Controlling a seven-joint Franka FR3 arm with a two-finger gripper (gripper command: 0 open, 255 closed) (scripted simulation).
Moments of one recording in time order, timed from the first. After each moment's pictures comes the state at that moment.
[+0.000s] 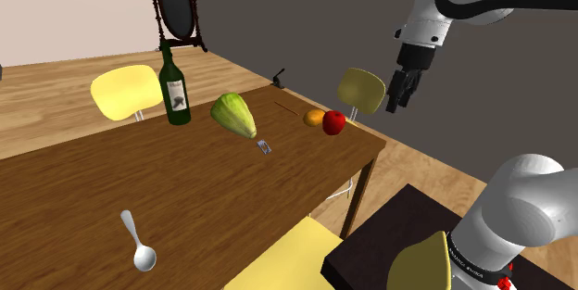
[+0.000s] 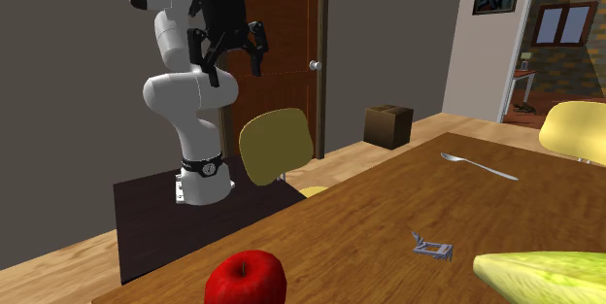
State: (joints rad) arm 0.00 -0.78 -0.05 -2.44 0.09 1.60 -0.16
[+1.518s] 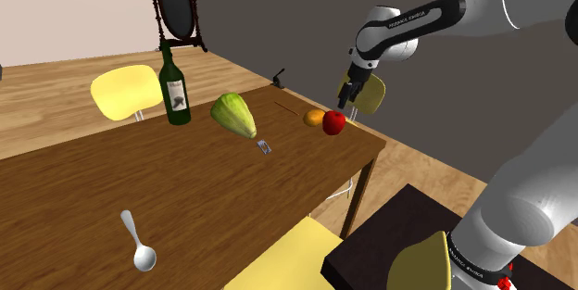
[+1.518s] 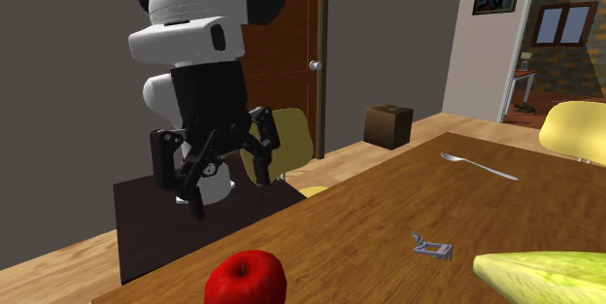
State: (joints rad) arm -0.01 -0.13 -0.20 -2.24 0.08 2.23 -0.45
